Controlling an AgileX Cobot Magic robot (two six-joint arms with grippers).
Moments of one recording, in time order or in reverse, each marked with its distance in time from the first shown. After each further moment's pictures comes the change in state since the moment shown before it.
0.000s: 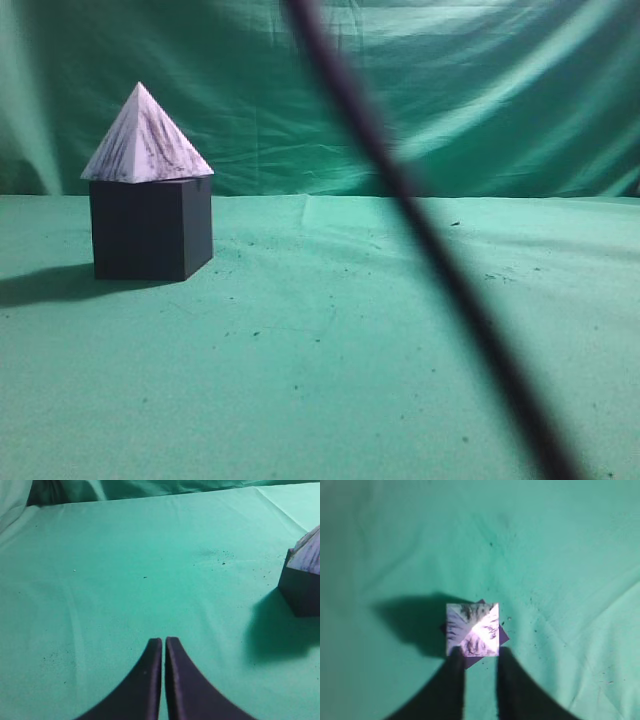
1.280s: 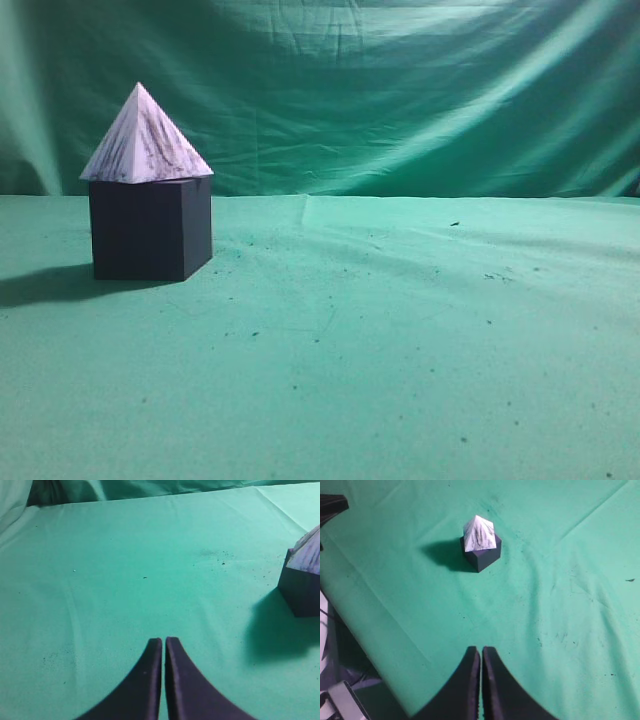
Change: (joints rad) left arm 0.000 0.000 0.000 0.002 0.000 0.000; right arm 0.000 -1.109 0.895 0.026 -0.067 0.084
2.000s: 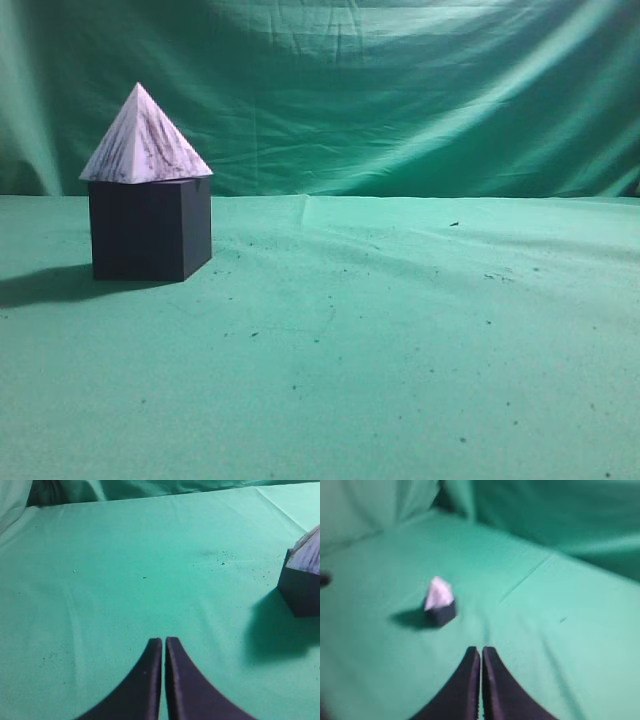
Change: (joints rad) left arm 0.000 0.000 0.000 0.000 0.000 0.000; right arm -0.117 -0.529 0.273 -0.138 -0.164 0.061
